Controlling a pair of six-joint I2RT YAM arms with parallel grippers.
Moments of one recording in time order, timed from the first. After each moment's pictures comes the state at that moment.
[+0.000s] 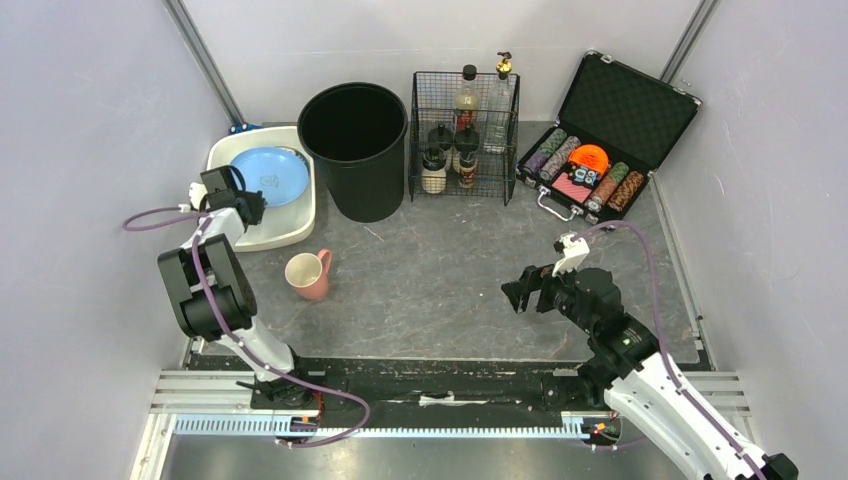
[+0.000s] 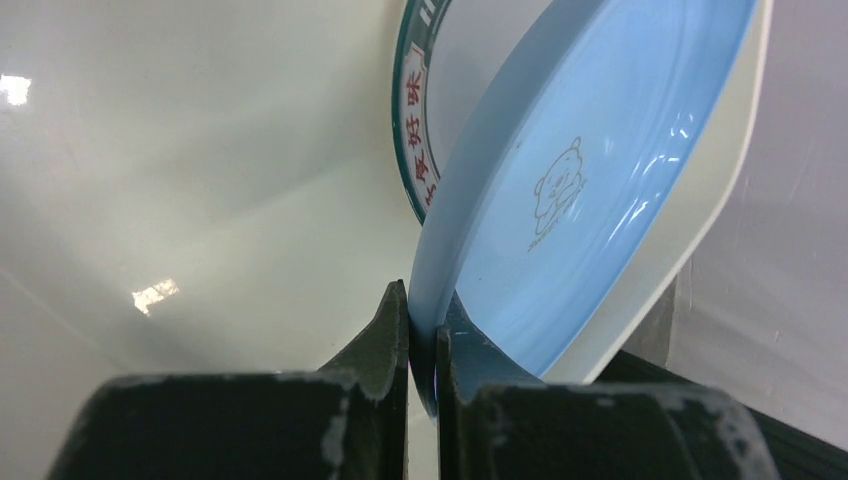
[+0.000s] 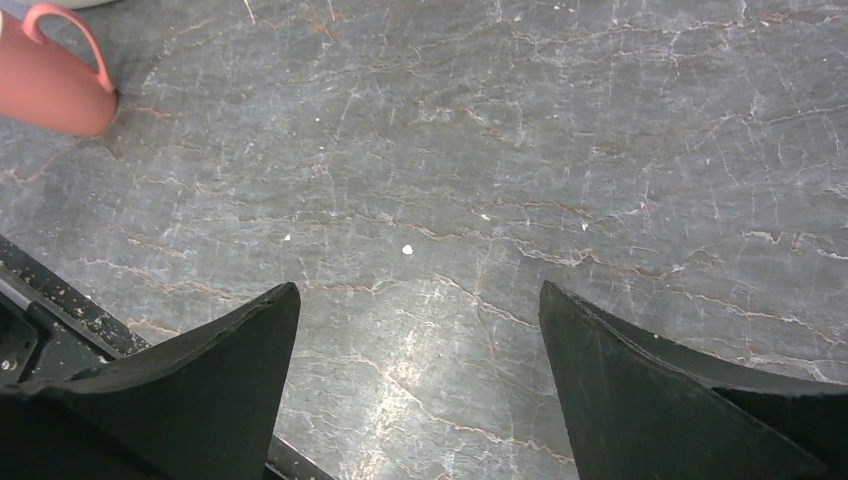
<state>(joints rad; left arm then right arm) 0.38 1.68 1.05 -0.12 -0.01 -1.04 0.53 0.45 0.34 -0.28 -0.05 0.35</state>
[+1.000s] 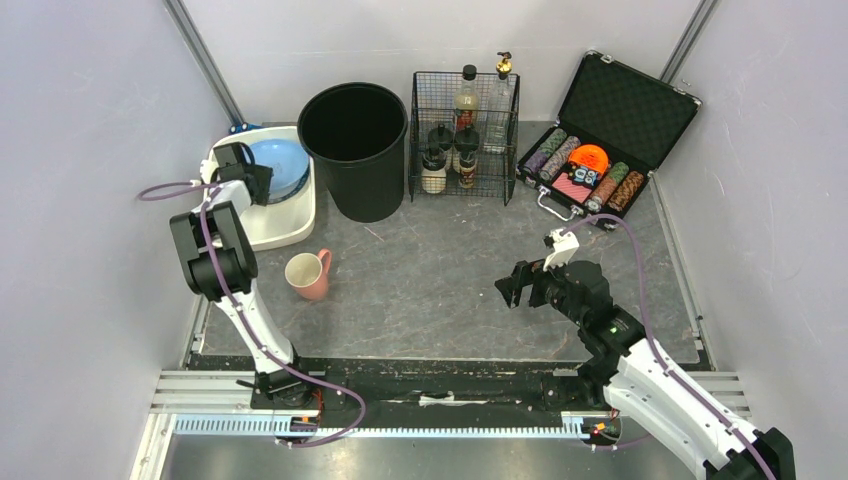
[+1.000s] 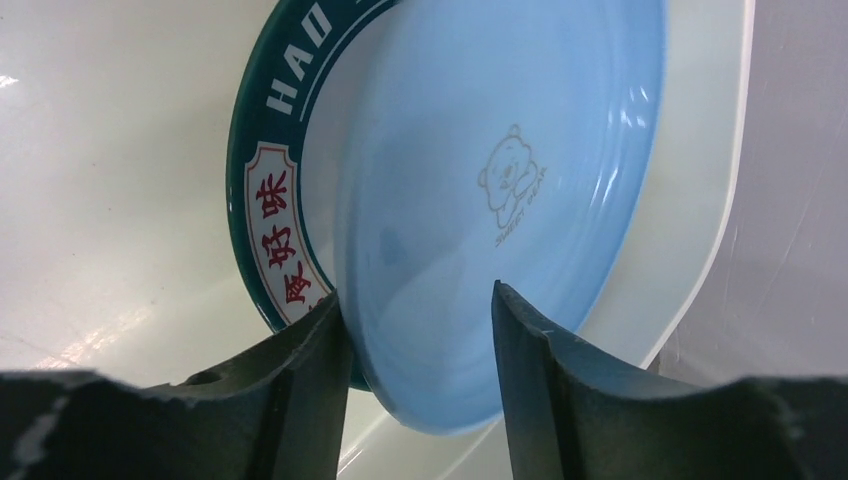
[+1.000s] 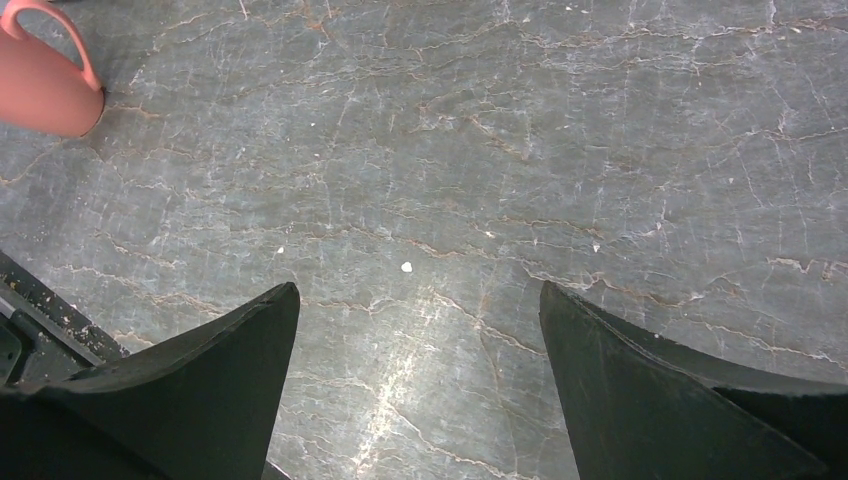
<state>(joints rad) 0.32 1.99 1.37 -0.13 -0.07 -1.08 0.53 0.60 0.32 -0.13 -0.06 0.34</state>
